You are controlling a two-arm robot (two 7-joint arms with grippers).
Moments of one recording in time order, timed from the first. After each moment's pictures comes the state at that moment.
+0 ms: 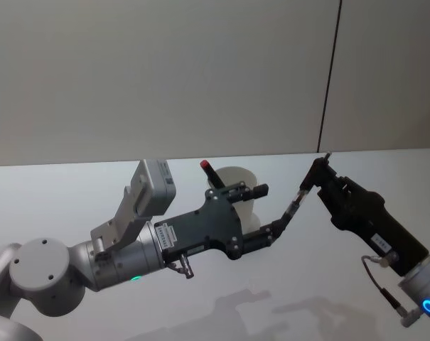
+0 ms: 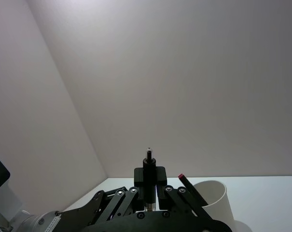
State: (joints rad) left arm -0.38 0.32 0.33 -1.44 -0.27 -0.13 -0.91; right arm 0.01 0.29 -0.21 -1.78 0.77 0.03 0.44
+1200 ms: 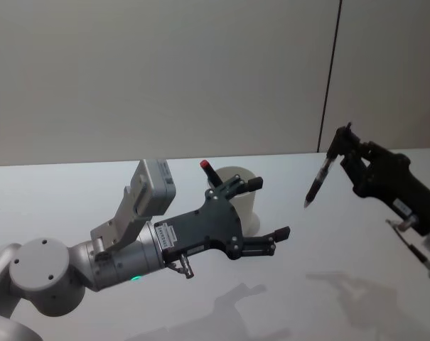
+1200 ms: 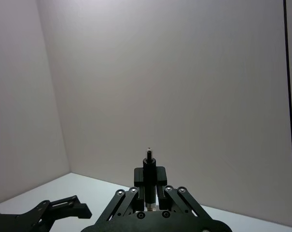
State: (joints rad) left arm -0.38 0.32 0.33 -1.44 -0.27 -0.13 -0.91; right arm 0.15 0.34 -0.17 -1.65 0.63 -0.04 0.51
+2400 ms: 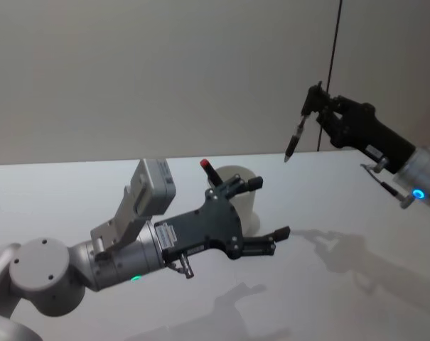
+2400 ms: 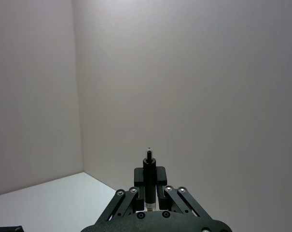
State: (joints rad) left arm -0.38 0.32 0.33 -1.44 -0.27 -0.13 -0.91; right arm 0.60 0.24 -0.20 -1.07 0.58 -0.17 0.87
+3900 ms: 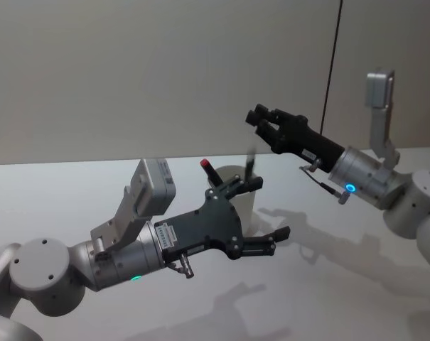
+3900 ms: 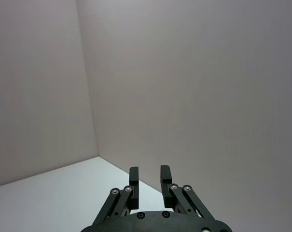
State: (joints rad) left arm -0.38 0.32 0.33 -1.44 -0.27 -0.13 -0.91; right arm 0.98 0.04 -0.33 -0.32 0.59 -0.38 1.04
